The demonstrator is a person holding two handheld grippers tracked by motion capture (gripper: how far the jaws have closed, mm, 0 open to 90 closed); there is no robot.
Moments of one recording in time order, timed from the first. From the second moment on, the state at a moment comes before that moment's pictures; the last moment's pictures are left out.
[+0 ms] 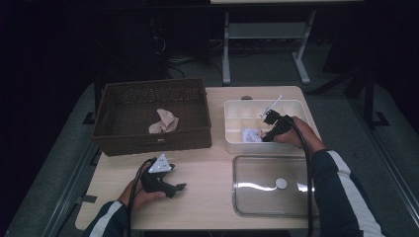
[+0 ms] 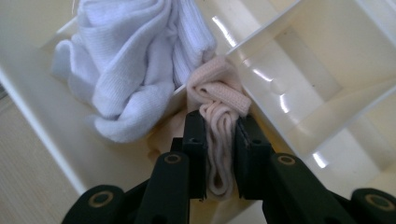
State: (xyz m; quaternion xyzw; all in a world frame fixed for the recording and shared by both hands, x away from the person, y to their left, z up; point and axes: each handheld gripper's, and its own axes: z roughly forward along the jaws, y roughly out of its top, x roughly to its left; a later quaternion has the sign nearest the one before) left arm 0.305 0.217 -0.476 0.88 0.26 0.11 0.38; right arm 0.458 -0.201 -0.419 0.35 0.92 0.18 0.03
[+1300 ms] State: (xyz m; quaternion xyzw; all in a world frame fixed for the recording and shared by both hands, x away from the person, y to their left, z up) left arm 0.305 0.217 -0.476 0.88 0.26 0.11 0.38; right arm 0.347 -0.124 -0.382 0.22 0.89 0.38 0.10
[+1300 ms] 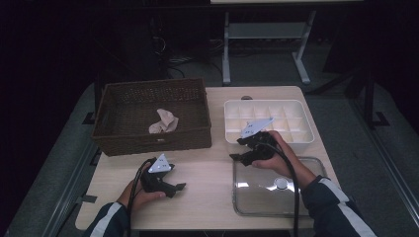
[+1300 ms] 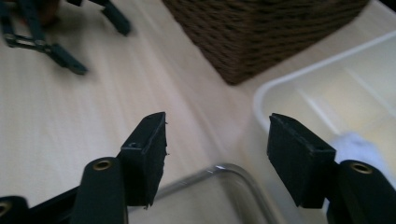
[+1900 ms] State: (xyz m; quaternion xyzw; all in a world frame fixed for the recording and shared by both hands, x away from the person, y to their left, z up) left arm 0.303 0.218 -0.476 0.88 0.27 0.12 0.38; right arm 0.313 -0.070 -0.445 0.16 0.92 0.35 0.09
